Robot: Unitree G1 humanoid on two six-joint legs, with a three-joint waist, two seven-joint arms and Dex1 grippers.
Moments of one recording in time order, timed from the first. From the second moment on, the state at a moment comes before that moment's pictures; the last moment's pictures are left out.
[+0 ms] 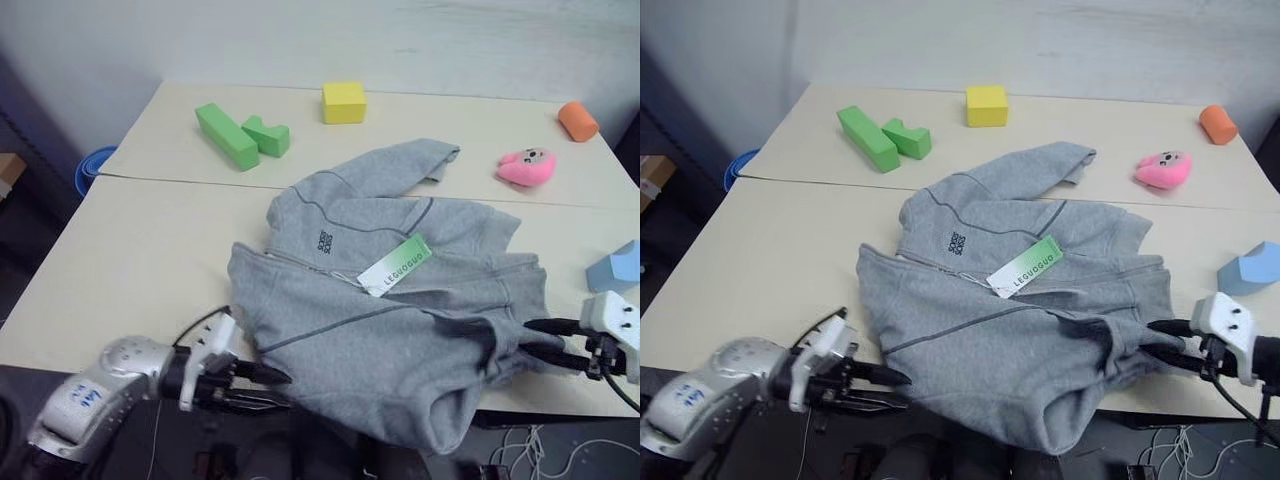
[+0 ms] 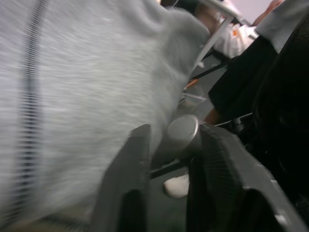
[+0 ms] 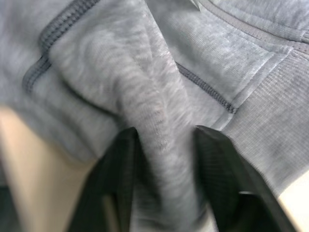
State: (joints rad) left arm 0.01 0.92 0.01 -0.42 -0.72 0.55 -1.19; right arm 0.29 -1.07 -0.48 -0.09 0.47 0.16 1.24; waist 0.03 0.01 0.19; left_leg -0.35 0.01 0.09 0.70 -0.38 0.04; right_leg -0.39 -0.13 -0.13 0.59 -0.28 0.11
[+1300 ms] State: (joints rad) left arm -0.59 0.49 -0.17 0.40 -0.14 -0.07 -1.07; right arm -0.57 -0.58 0.31 0.04 0.02 0.13 0.94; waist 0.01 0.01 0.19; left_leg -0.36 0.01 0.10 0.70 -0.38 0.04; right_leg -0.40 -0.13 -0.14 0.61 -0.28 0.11
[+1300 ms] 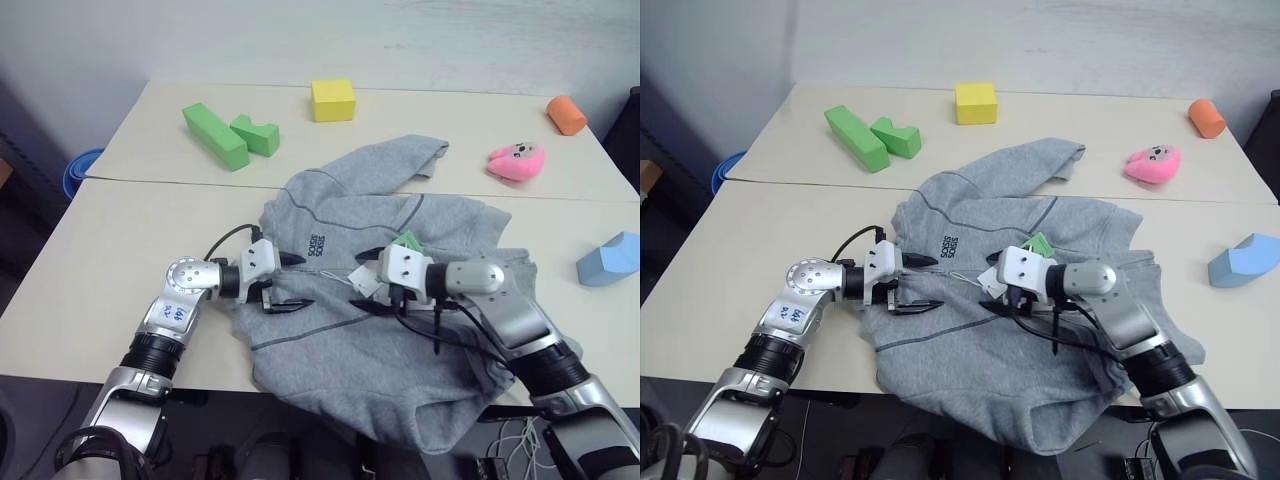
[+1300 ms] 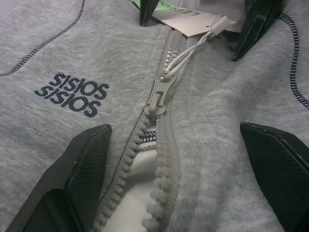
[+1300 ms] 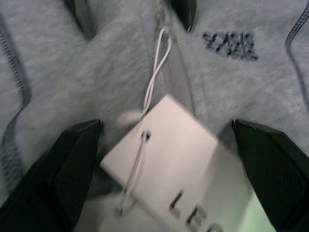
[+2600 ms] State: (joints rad) left arm -0.53 0.48 -0.20 0.25 -0.12 0.09 -1.02; right arm -0.42 -0.73 0.13 -0.19 0.20 0.31 1.03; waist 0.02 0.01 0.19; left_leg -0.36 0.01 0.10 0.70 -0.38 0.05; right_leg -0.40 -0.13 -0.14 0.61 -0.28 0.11
